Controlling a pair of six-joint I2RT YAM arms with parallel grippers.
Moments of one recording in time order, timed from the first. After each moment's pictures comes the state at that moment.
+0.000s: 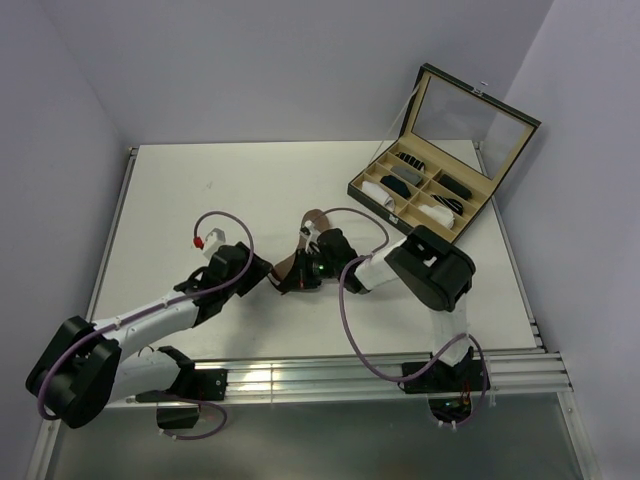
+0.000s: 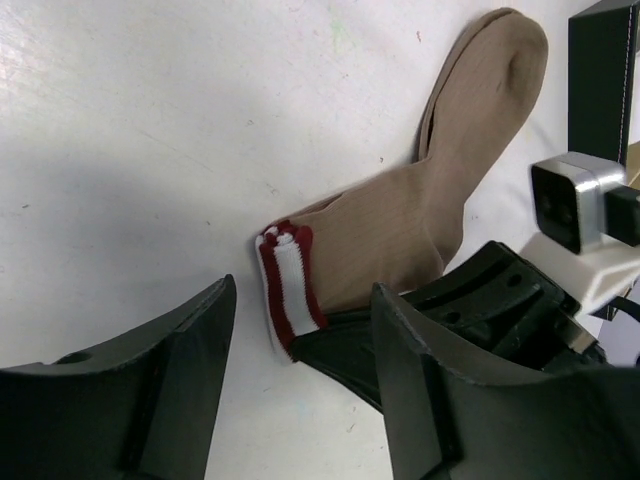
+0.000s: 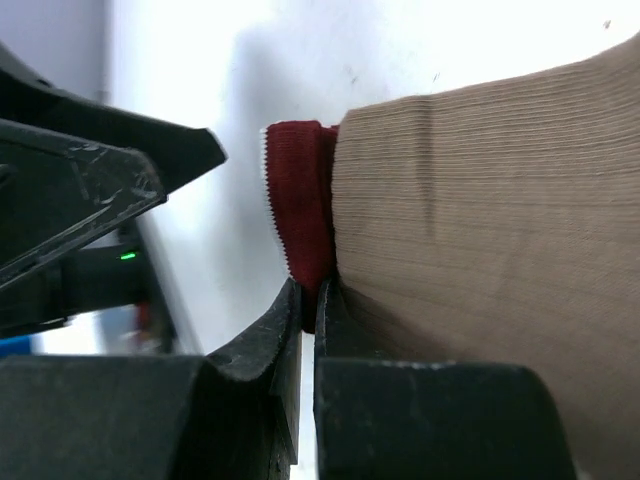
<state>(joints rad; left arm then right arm) -0.61 1.16 0.43 0.05 -0.23 -1.15 0.77 1.95 0.80 0.58 -0.50 0.76</state>
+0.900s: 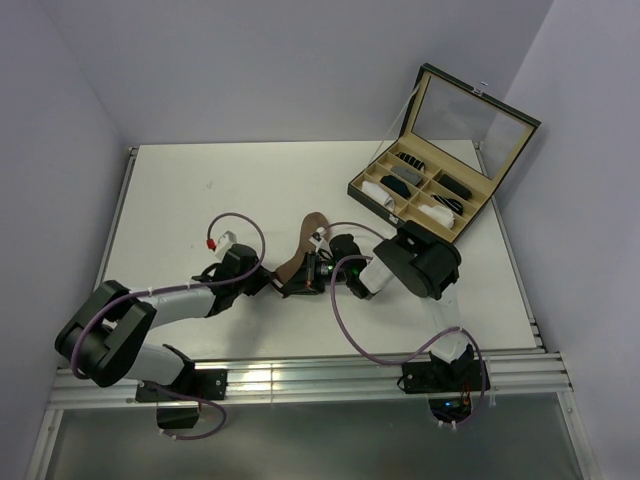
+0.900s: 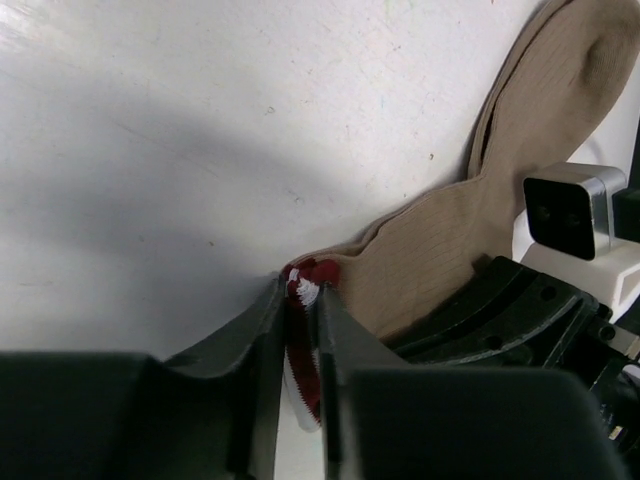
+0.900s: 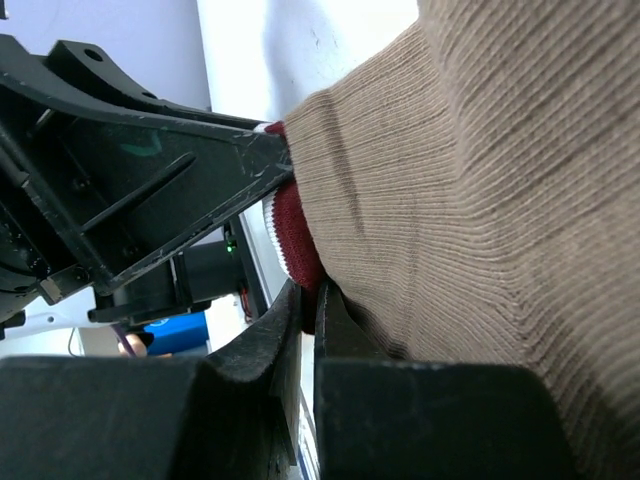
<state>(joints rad) -0.61 1.39 0.45 0.18 -0.18 -1.18 0.69 2.10 0.72 0.92 -0.69 1.14</state>
